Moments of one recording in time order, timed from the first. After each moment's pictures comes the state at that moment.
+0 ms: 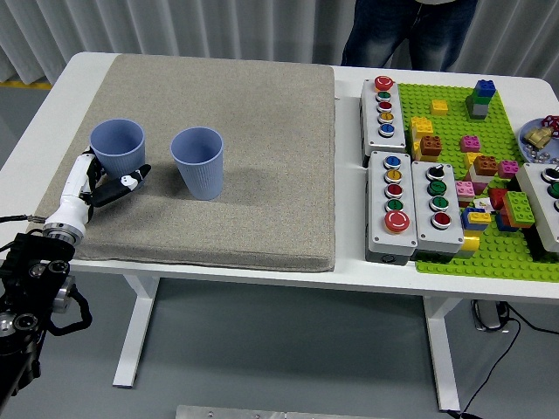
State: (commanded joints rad) left arm -0.26 0.12 -1.52 -0.98 1.46 0.00 -0.24; right arm 0.22 -0.07 1.07 0.18 -0.44 0.18 -0.35
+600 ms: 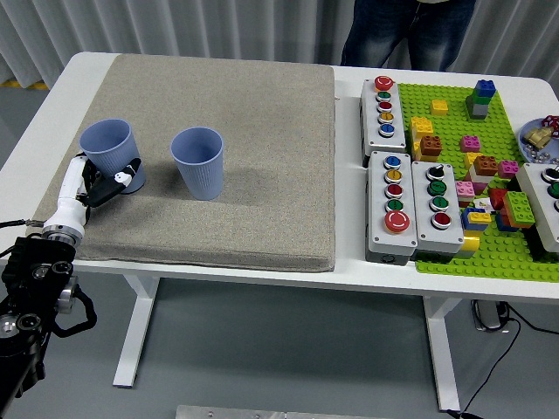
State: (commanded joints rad) left arm -0.25 0.11 -1.52 -0.98 1.43 0.06 -0.23; right arm 0.22 -0.07 1.07 0.18 -0.45 0.18 -0.35
